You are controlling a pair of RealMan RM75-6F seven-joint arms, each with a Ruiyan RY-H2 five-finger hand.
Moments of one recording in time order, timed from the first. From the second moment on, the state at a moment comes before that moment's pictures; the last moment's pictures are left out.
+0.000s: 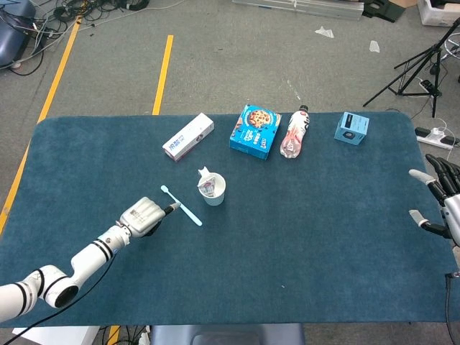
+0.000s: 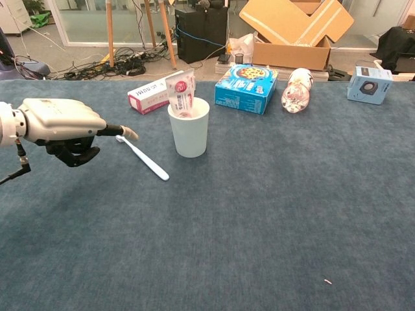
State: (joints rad) left arm -0.84 -1.34 -0.03 -1.43 1.34 0.70 0.32; right arm 0.22 -1.01 0.11 -1.28 -1.59 1.55 0.36
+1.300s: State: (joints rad) left arm -0.95 -1.49 -0.03 -1.23 1.04 0.60 0.49; right arm 0.21 -1.04 0.10 -1.22 -1.58 1.54 0.41
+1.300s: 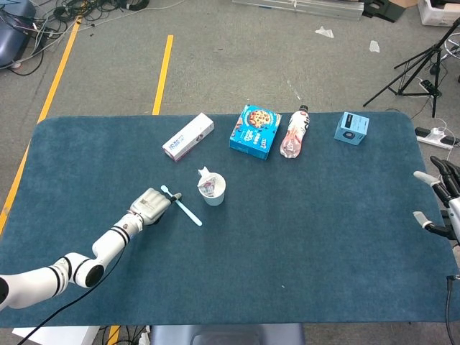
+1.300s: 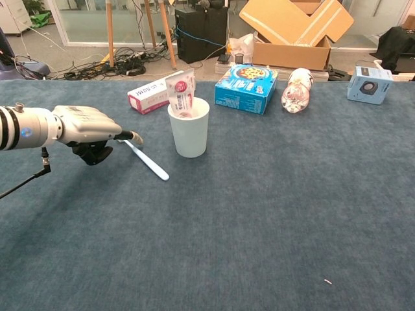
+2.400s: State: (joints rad) left arm -0.93 -1.42 0.03 -1.29 0.95 0.67 0.55; right arm 0.23 -1.05 0.10 -1.23 -1.59 1.51 0.38
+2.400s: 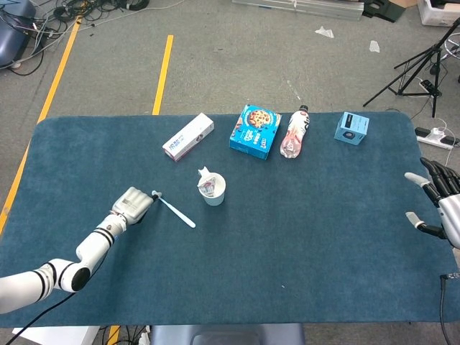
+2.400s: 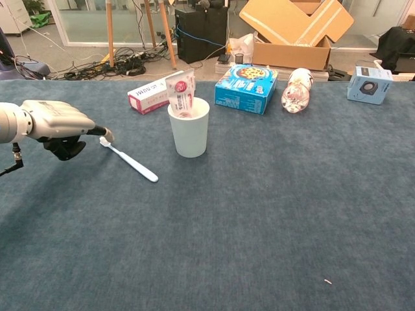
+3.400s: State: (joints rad) left arm -0.97 -1.44 0.07 -1.26 0.83 0.66 0.66; right arm 0.22 -1.05 0.09 -1.21 -1.58 1.51 0.41
